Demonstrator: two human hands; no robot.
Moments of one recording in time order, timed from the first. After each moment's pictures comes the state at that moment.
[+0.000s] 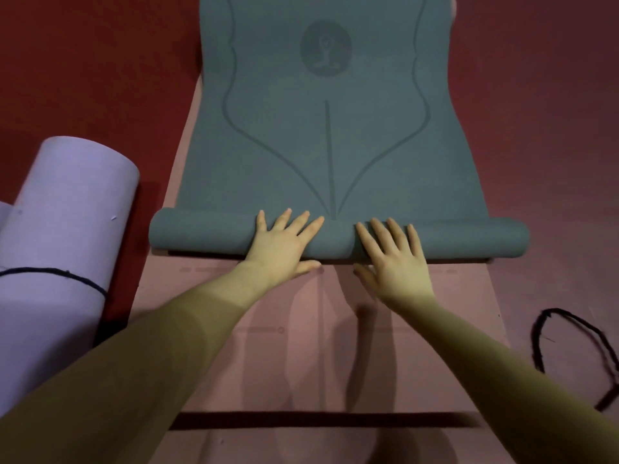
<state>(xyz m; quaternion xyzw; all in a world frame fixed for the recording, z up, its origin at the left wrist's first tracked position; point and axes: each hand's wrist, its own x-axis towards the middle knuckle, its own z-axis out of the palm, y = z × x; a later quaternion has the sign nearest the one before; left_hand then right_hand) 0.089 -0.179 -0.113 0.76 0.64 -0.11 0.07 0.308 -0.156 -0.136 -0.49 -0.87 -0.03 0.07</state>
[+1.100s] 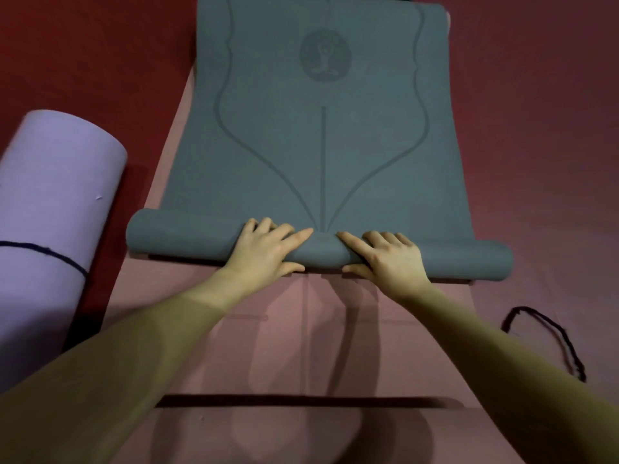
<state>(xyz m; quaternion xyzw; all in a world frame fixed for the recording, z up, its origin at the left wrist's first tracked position) 0.081 -0.206 -0.129 0.80 0.58 0.12 -0.05 0.329 -0.144 -0.135 -0.38 -0.91 -0.07 0.12</state>
